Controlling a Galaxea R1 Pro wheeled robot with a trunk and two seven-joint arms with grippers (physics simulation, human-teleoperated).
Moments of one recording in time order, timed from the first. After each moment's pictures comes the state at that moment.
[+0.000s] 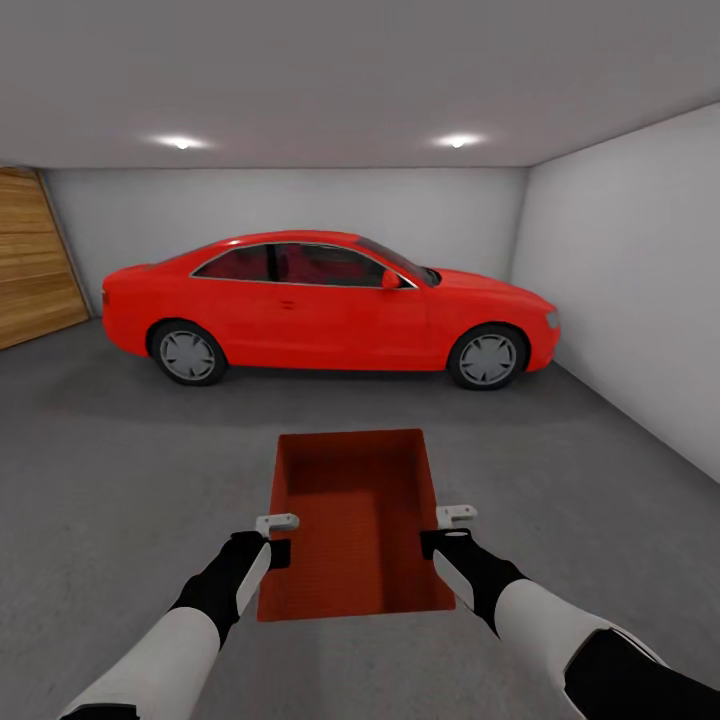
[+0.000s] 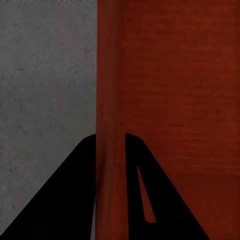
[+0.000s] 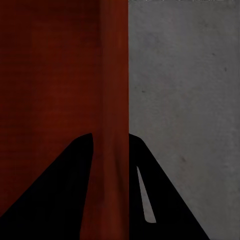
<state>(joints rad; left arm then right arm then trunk) -0.70 -0.11 0.03 -0.55 0.07 0.54 0.19 -0.83 0.07 0.63 -0.28 -0.57 0.23 -0.32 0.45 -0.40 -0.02</state>
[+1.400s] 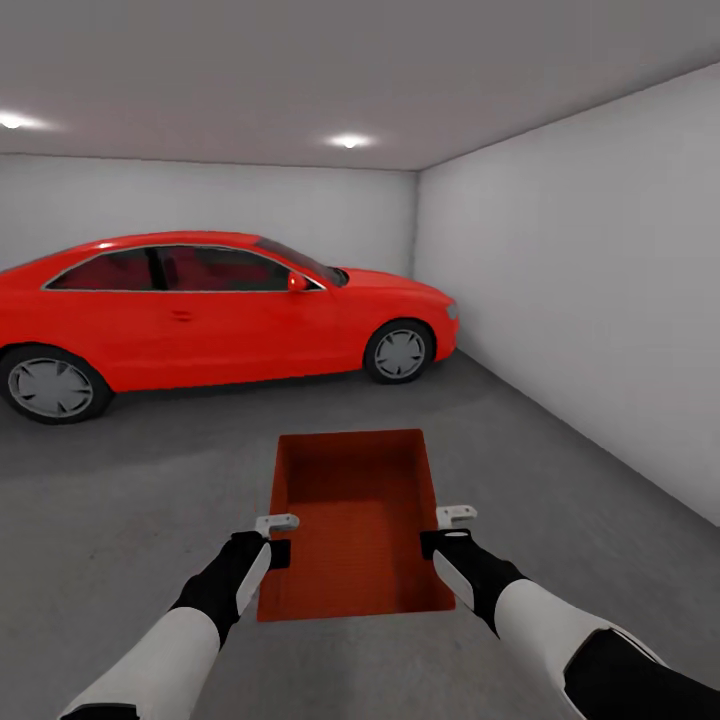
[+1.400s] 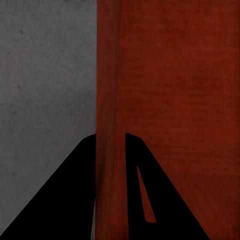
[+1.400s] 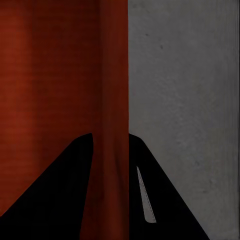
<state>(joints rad) -0.70 -0.11 0.03 -0.55 0.07 0.54 0.19 -0.83 0.07 0.63 -0.27 -0.58 0.23 -0.32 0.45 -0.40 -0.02</state>
